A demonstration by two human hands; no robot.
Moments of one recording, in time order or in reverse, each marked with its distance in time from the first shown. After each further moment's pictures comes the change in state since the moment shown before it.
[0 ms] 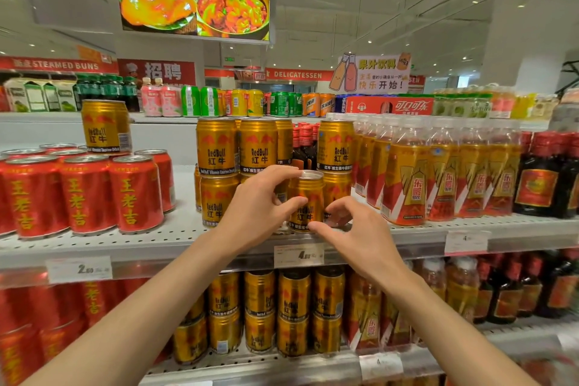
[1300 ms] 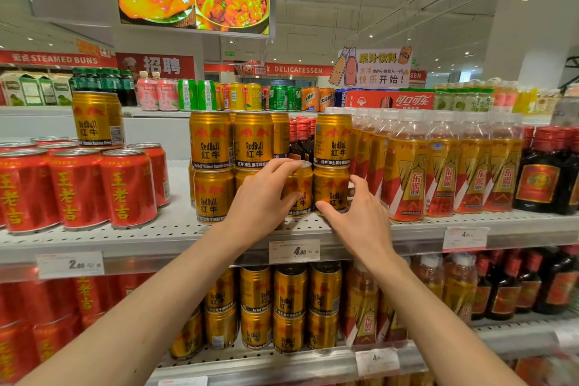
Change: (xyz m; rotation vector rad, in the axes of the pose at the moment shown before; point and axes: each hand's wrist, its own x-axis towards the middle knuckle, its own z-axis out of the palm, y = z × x) left_hand 0.013 -0.007 0.025 0.211 0.015 0.057; right_hand 0.023 0.009 0.010 -0.091 0.112 0.180
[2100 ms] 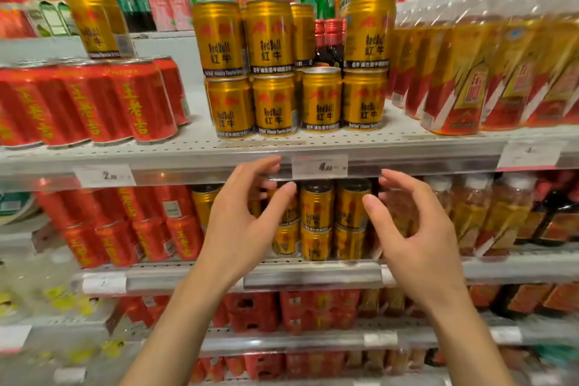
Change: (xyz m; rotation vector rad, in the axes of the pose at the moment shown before) left_hand -0.147 0.031 -0.018 -0.469 0.098 -0.470; right_hand -0.131 0.038 -0.019 0.483 -0.063 -0.027
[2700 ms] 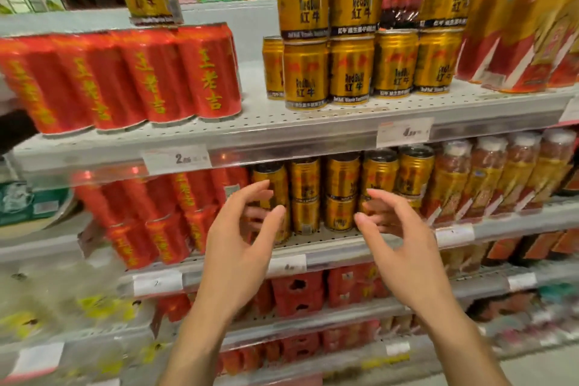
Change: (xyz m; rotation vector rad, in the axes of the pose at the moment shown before) left_hand -0.041 -0.098 -0.110 -0.150 -0.060 -0.145; right_hand -0.076 -0.027 0.133 -0.068 -0.049 0.174
